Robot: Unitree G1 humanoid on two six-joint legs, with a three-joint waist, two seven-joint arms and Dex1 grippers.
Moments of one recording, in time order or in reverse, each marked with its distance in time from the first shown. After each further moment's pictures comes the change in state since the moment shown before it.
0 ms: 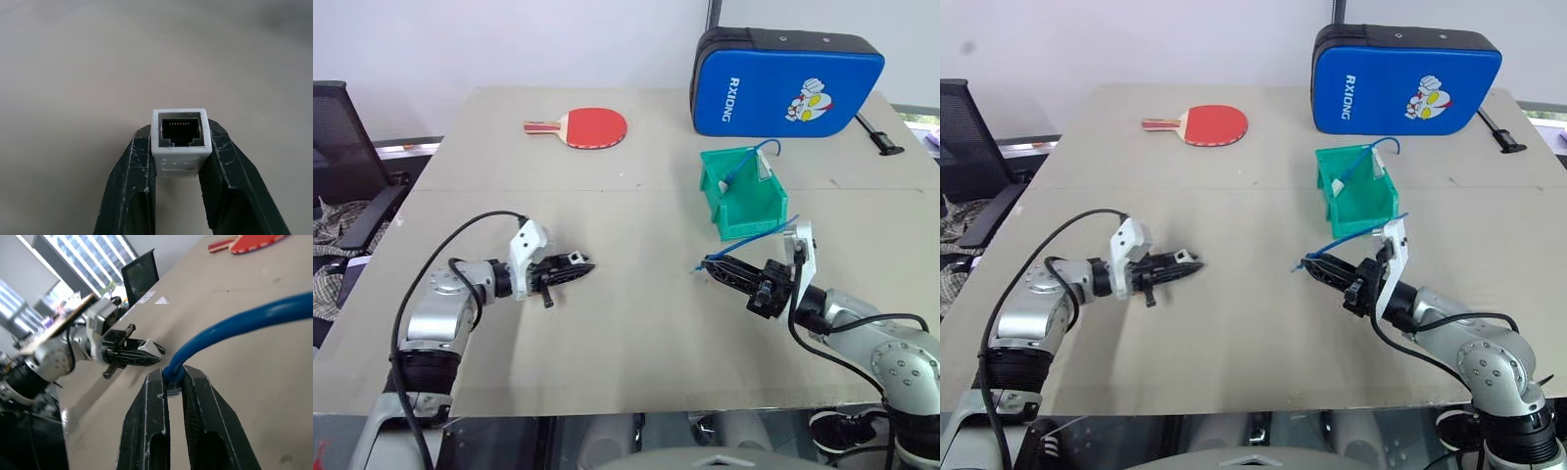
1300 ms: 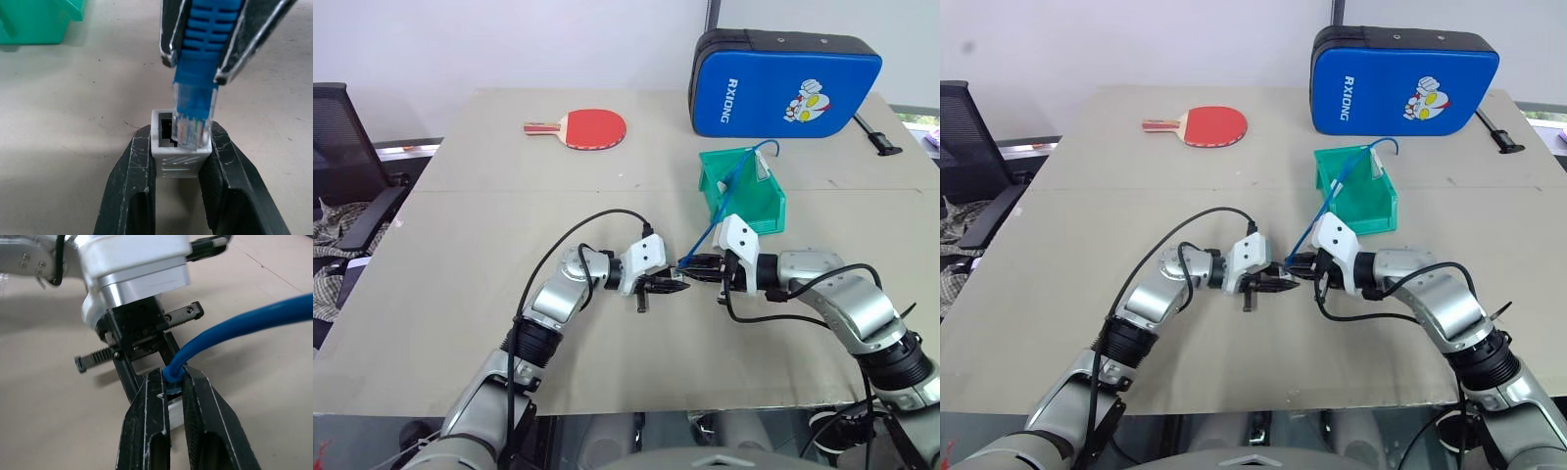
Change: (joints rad) left arm -0.202 -0.269 -0.334 0.165 0.252 -0.166 0.047; right arm -0.267 -0.085 0.353 0.263 -0.687 -0.234 0.394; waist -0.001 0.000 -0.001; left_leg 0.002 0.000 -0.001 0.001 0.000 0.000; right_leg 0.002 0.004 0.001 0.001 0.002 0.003
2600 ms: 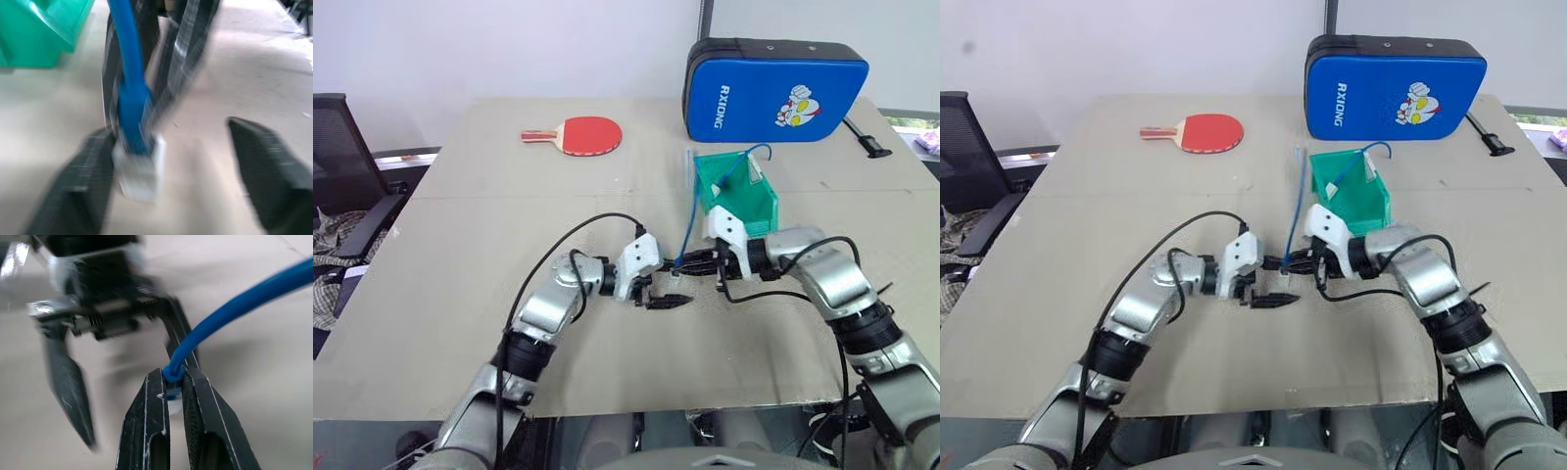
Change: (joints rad) left arm 0.147 0.057 0.096 -0.231 -0.119 0.180 0.012; right arm -0.084 0.106 -0.105 0.202 -0.079 0.063 0.232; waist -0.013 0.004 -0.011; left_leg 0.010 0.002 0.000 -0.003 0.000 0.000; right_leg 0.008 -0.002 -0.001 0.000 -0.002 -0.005
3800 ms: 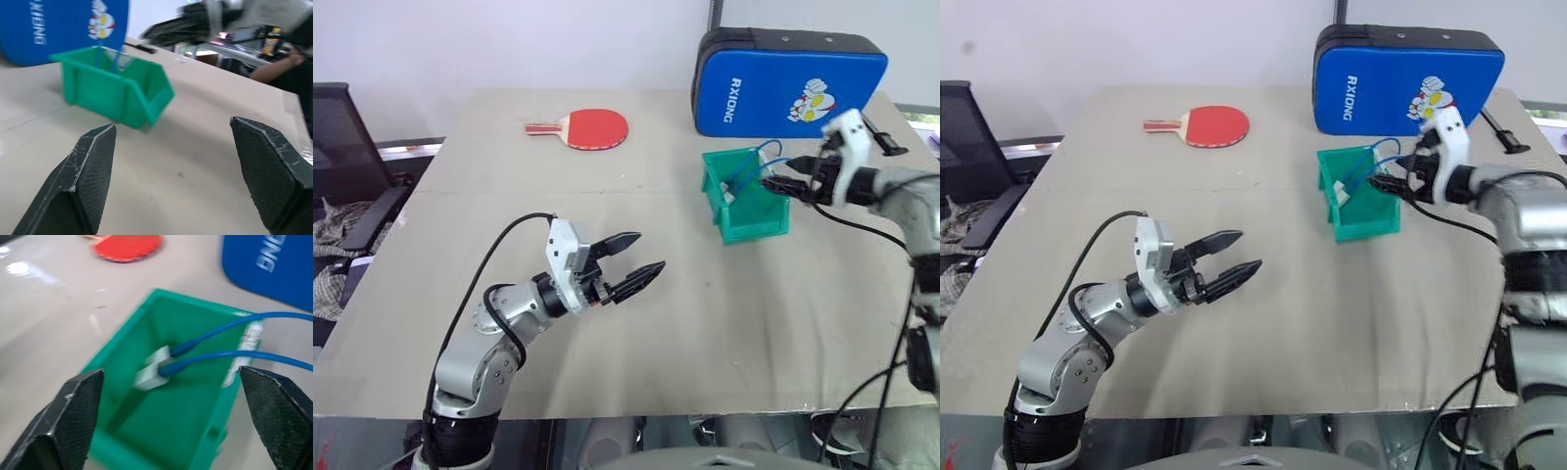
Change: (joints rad) left arm 0.315 -0.003 0.324 -0.499 -0.388 0.157 0.338; right arm -0.070 -0.282 -0.356 0.123 0.142 0.097 -0.114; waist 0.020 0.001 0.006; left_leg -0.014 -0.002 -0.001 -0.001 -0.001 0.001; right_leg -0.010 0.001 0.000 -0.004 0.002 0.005
